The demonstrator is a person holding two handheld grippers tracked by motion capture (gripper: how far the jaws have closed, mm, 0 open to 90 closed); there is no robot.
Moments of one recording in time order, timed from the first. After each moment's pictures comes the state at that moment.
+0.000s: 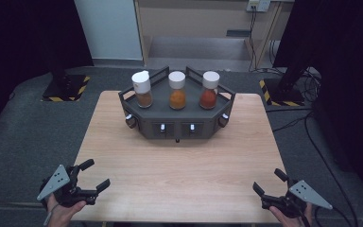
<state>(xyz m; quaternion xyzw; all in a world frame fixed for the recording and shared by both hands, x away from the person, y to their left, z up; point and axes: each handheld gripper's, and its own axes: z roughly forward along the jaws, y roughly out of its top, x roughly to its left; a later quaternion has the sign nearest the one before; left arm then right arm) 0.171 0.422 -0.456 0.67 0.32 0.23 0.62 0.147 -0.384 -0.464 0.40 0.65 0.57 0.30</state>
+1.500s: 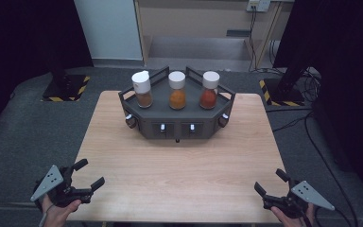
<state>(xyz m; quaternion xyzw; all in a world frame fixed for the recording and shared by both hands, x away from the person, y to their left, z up) 0.164 0.430 -0.457 0.66 0.34 0.25 0.62 0.145 -0.387 -0.466 0.40 0.65 0.58 0.30</state>
